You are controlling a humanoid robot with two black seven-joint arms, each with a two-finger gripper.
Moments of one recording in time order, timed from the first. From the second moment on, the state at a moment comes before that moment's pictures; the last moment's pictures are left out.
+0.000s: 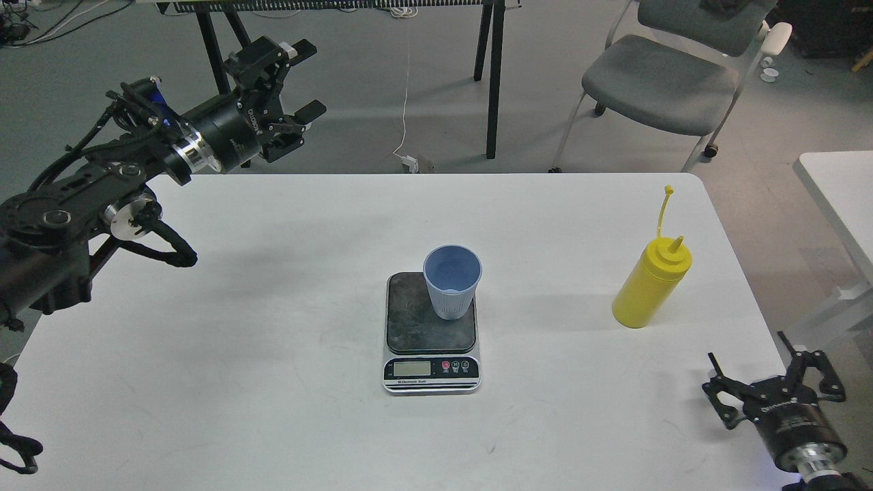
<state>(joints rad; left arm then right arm) -0.98 0.46 -0.43 -0.74 0.52 -0.49 -0.49 -0.16 -0.73 0.87 1.13 0.32 0.49 0.49</state>
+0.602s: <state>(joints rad) -0.97 0.43 -0.51 -0.74 0.50 -0.49 -0.49 0.92 -0.74 0.44 0.57 0.09 0.49 0.49</state>
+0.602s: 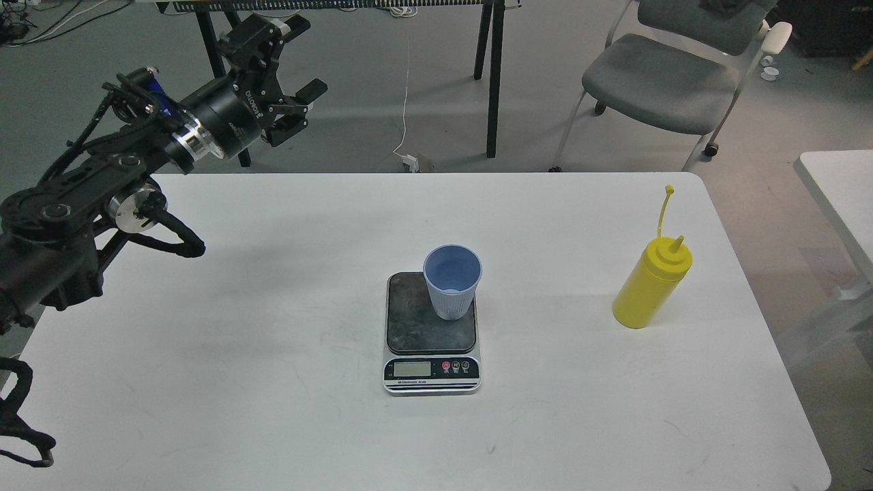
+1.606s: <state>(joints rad) -0.97 0.42 -0.55 -0.70 0.48 -0.49 -0.49 0.99 -0.32 0.30 0.71 0.08 0.49 0.49</state>
